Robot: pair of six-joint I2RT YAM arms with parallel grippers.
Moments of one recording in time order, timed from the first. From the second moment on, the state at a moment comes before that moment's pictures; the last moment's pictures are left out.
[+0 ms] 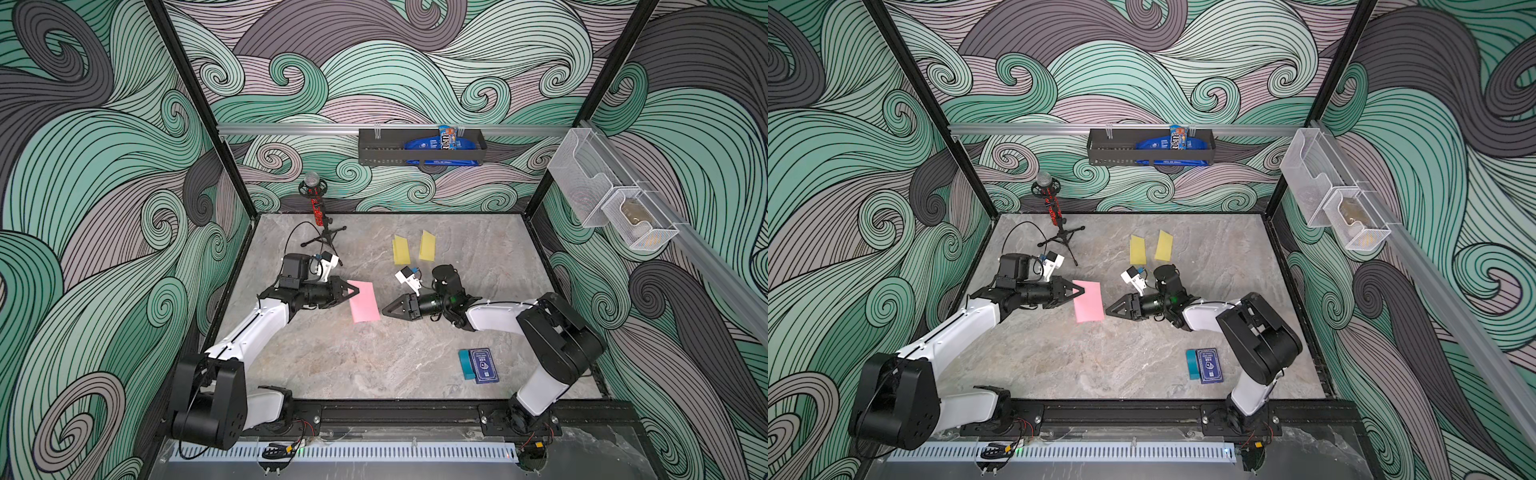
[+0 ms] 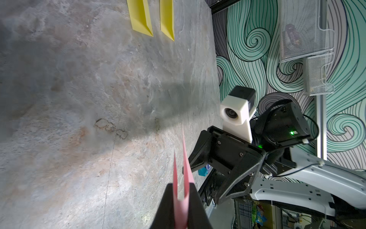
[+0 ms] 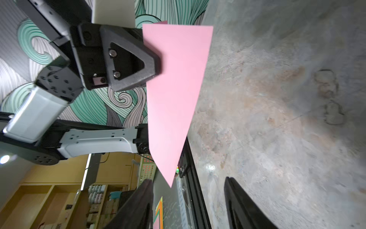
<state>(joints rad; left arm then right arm) -0.16 1.27 0.74 -0.24 0.87 -0.55 0.59 1.72 0.71 0.62 -1.02 0.92</state>
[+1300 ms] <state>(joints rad) -0.16 1.21 0.73 -0.12 0.98 -0.62 0.59 1.67 0.85 0.77 -1.09 1.07</state>
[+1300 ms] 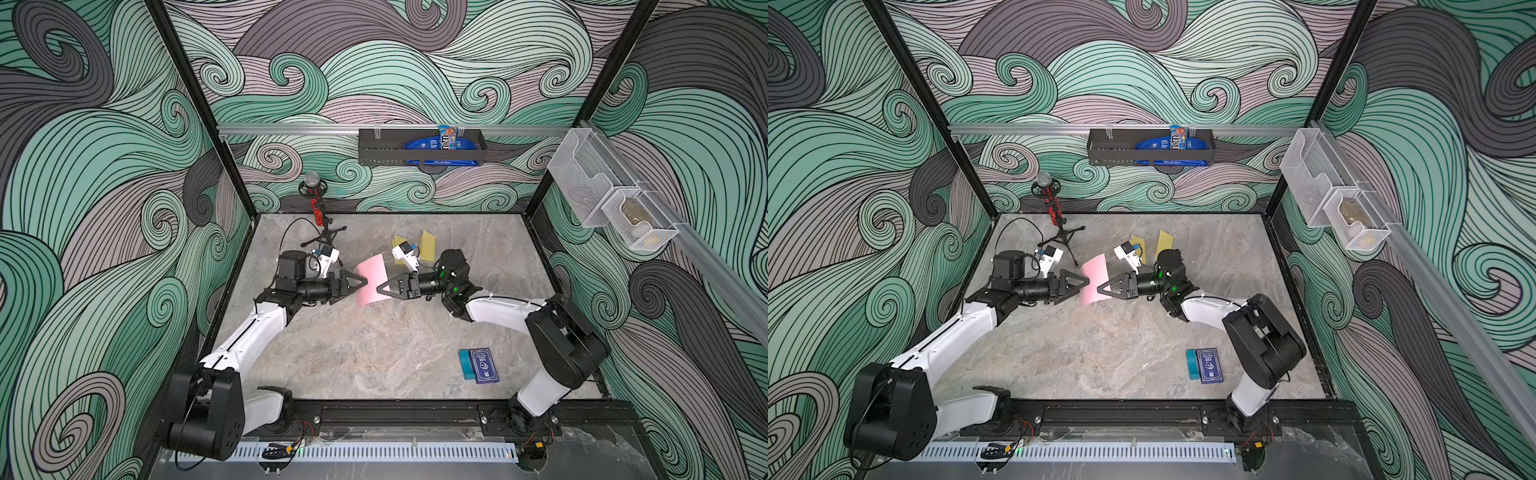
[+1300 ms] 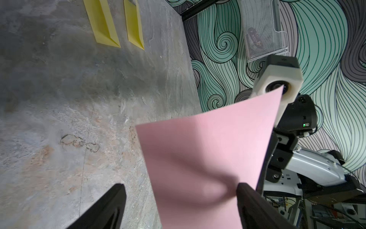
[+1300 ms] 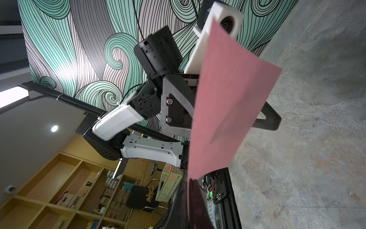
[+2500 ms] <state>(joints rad) -0.16 1.19 0.73 -0.13 0.96 -0.61 0.56 1.64 0.85 0.40 -1.06 0.81</state>
